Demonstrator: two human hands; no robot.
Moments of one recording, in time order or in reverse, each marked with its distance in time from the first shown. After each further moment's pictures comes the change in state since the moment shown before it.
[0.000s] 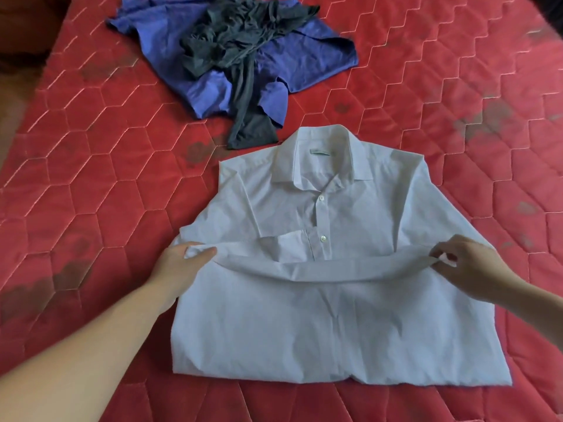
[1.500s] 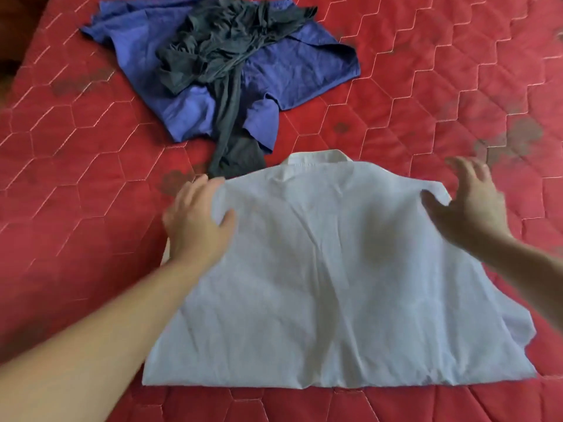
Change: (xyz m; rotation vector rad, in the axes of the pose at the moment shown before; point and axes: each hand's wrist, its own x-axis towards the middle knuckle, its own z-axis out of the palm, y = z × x) left_hand 0.099 0.101 0.061 0.539 0.341 0.560; right_hand 0.135 -0.048 -0.069 0.213 0.414 0.112
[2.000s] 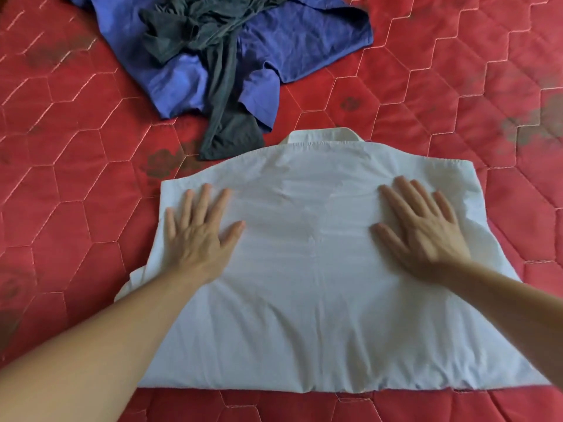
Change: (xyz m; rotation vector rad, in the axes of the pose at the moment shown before) left_hand -0.019 -0.048 0.058 0.438 -0.291 -0.003; right_hand -0.026 0.024 0.093 -0.262 -0.203 -0.400
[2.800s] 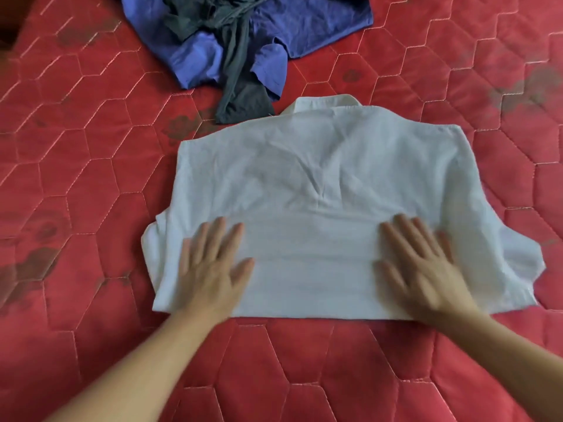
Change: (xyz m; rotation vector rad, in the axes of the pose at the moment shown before) left_hand -0.147 -0.013 0.036 -0.003 0.061 0.100; right_hand -0.141 -0.024 0.029 0.029 -0.036 0.012
